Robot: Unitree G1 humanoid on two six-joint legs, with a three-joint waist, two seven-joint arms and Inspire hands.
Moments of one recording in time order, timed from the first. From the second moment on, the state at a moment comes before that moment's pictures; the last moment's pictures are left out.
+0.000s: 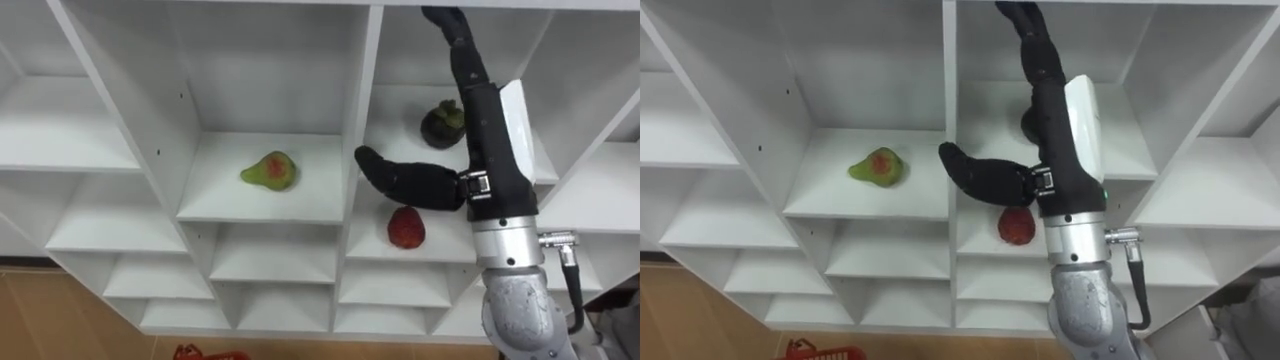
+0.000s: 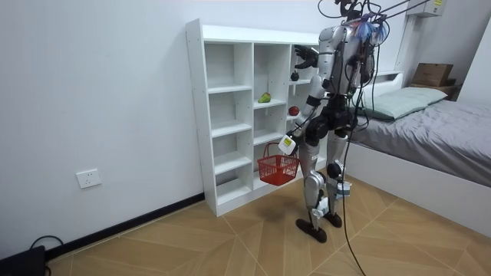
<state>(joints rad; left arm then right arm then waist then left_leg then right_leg) 0.10 0.18 0.00 1.27 -0.16 -0.17 -0.03 0.10 -0.31 0.27 -0.29 -0.32 -0.26 -0.37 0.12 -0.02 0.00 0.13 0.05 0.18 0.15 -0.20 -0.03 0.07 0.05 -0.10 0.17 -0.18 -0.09</state>
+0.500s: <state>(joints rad) 0.13 0.19 0.02 1.23 -0.16 -0.16 -0.03 0.09 -0.31 0.25 -0.21 -0.31 -0.26 -0.37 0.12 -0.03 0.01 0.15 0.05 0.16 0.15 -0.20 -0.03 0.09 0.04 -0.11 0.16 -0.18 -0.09</state>
